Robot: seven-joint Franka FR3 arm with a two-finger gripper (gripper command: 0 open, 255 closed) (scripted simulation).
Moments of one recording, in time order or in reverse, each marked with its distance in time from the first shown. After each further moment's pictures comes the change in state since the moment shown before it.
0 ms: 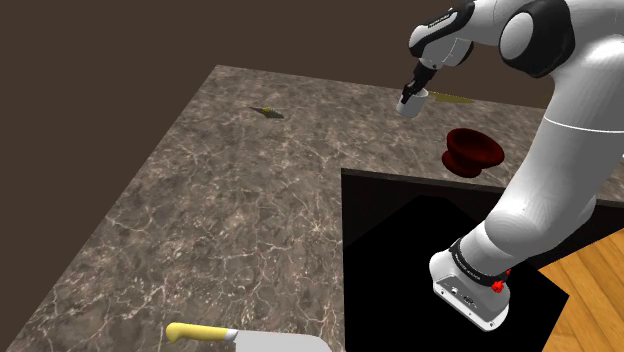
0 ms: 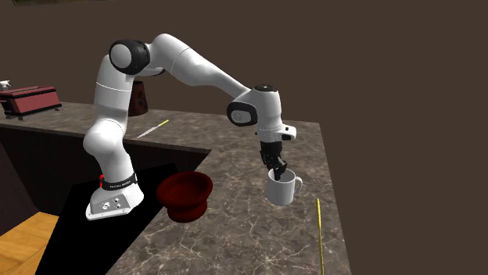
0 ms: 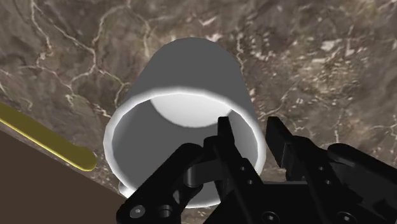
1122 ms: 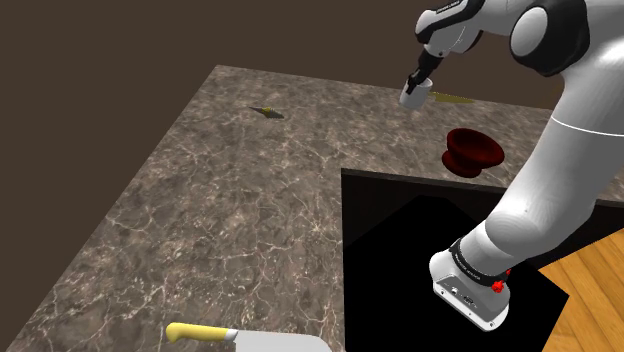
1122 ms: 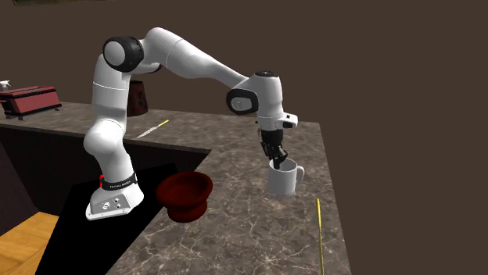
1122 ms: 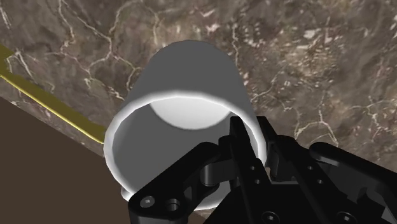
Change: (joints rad) arm 0.013 -0.051 -0.019 0.044 -0.045 -0.088 0.036
